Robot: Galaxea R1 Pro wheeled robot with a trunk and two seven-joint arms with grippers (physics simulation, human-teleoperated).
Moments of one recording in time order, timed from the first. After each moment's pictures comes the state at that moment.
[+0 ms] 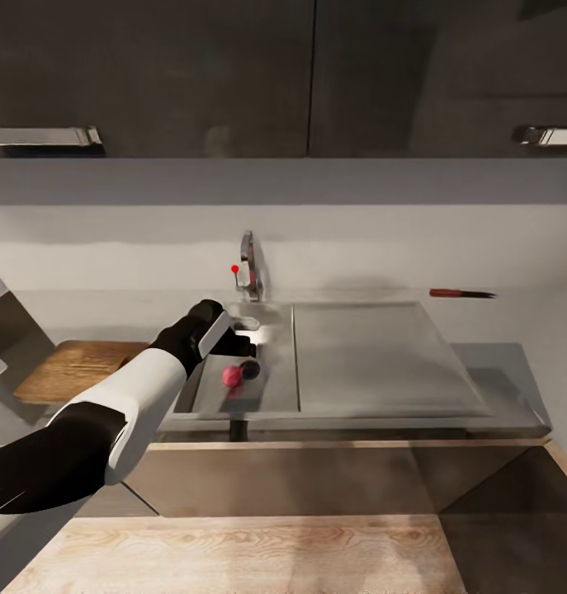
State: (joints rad) left arm -1.29 -0.13 -0.25 -0.40 0.29 0.97 0.11; right arm 0.29 0.10 -0.36 -0.64 0.20 -0.88 0.18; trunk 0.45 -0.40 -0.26
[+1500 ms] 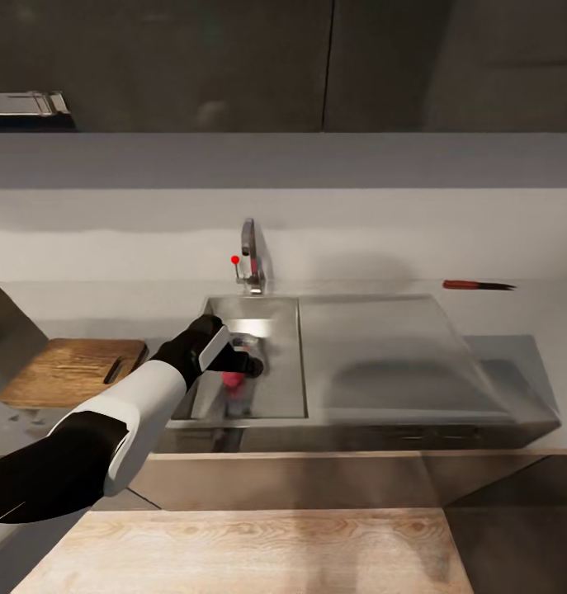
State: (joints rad) left arm -1.25 -0.13 -0.25 -0.36 0.30 0.98 0.11; right arm 0.29 0.10 -0.36 -0.64 0.20 -0.88 0.18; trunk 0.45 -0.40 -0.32
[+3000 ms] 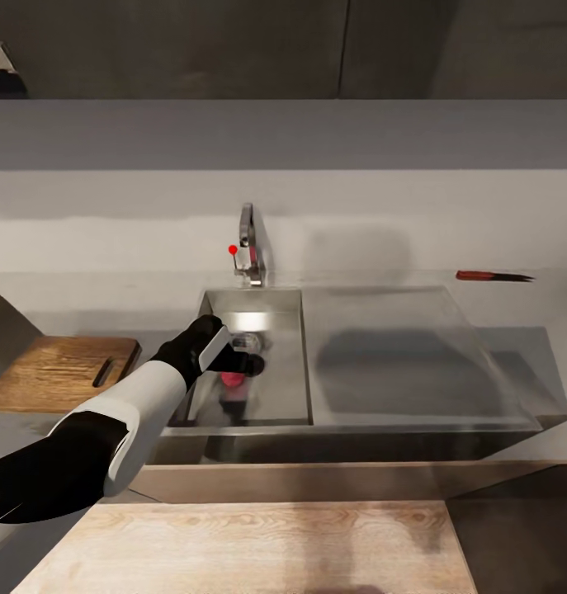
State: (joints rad) left arm -1.25 -0.13 -0.25 -0.36 0.29 0.97 0.11; right arm 0.29 0.10 -0.36 -0.64 0.20 -0.88 0.18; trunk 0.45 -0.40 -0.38
